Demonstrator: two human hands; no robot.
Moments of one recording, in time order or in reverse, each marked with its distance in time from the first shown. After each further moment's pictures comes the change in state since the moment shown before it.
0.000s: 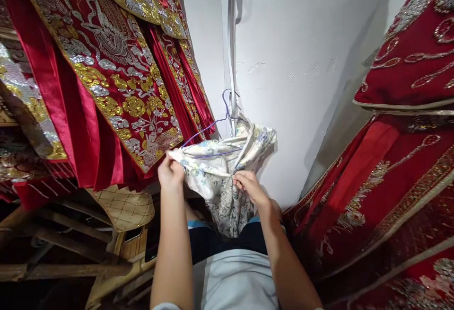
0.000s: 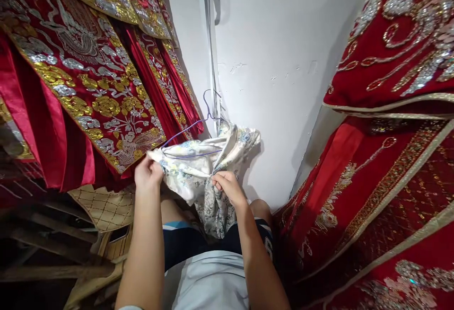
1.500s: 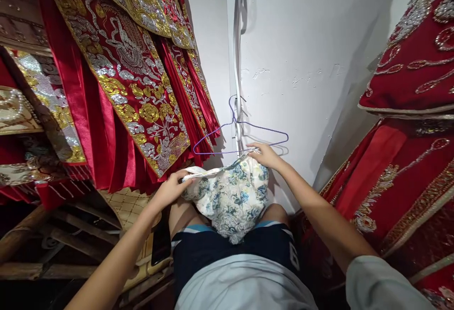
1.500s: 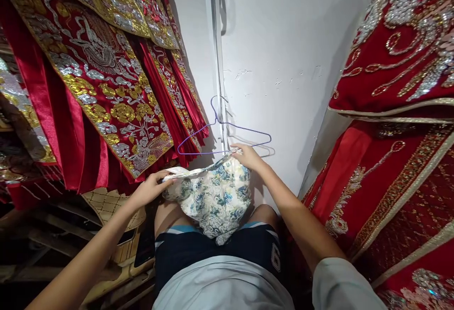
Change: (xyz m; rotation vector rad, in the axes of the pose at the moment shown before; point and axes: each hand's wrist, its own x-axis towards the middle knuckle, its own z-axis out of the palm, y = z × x) left_hand -0.021 0.039 -0.062 0.940 -0.648 -0.107; right_hand 0.073 -0.062 -0.075 -0.743 0.024 -0.312
